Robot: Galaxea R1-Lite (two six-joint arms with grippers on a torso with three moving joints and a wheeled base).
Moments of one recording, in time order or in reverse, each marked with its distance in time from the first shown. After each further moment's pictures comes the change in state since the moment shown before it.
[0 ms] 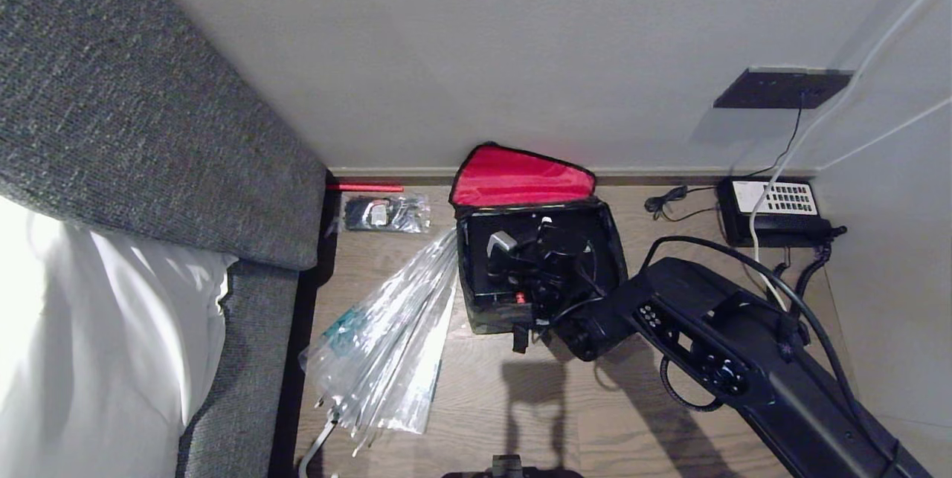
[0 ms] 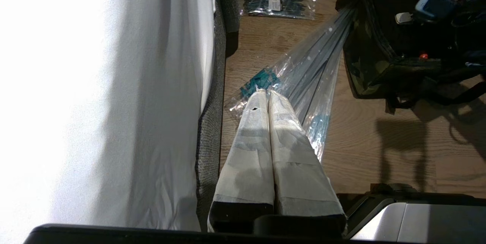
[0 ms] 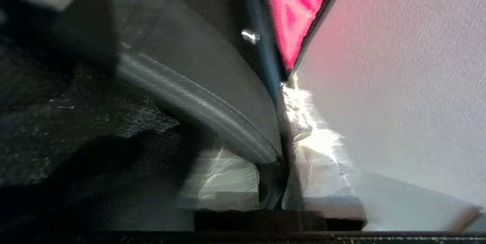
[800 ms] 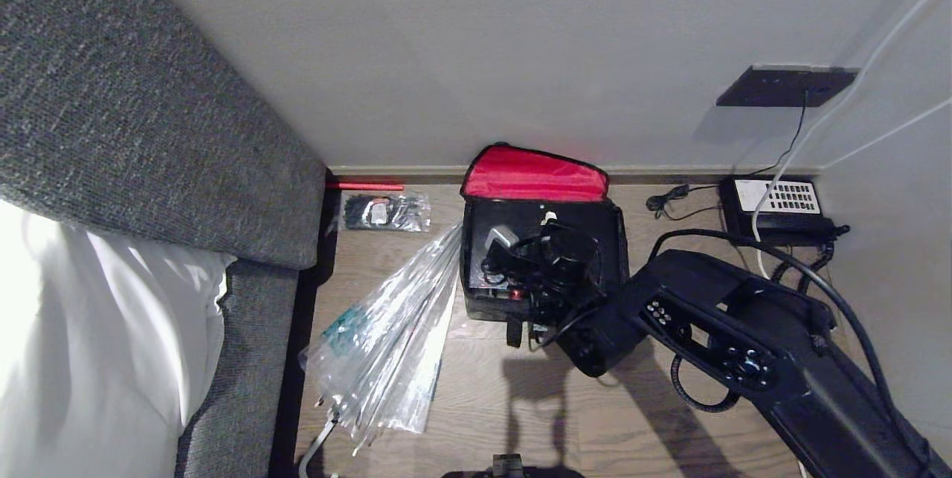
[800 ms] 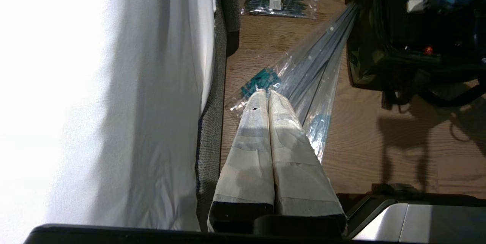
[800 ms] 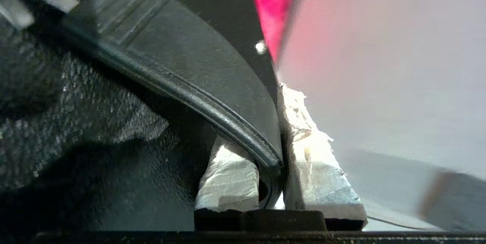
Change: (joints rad) left arm 0.000 0.000 0.000 0.000 0.000 0.000; right arm 0.093 -0.159 0.235 -0.204 -0.037 0.007
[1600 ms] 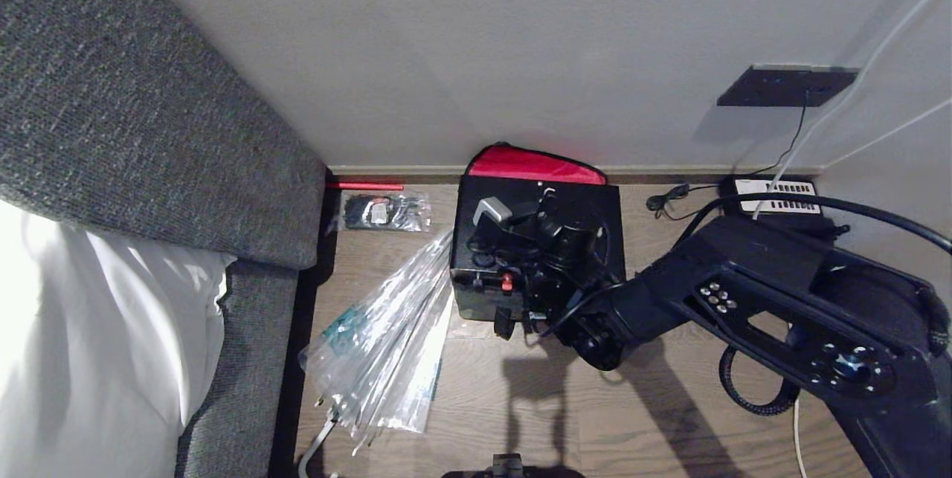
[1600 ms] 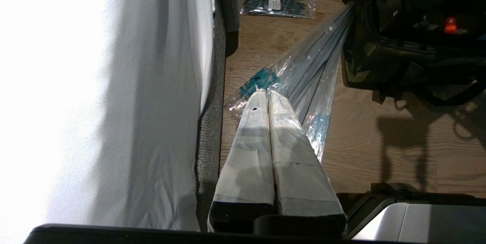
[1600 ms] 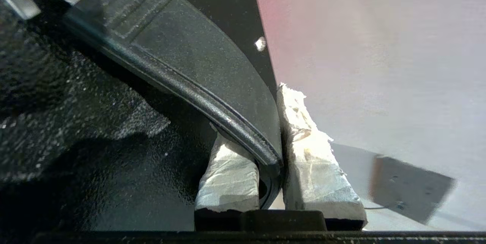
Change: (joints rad) left arm 0.000 0.000 0.000 0.000 -0.001 0.000; right arm 0.090 -0.227 0.124 0.099 -0.104 -0.003
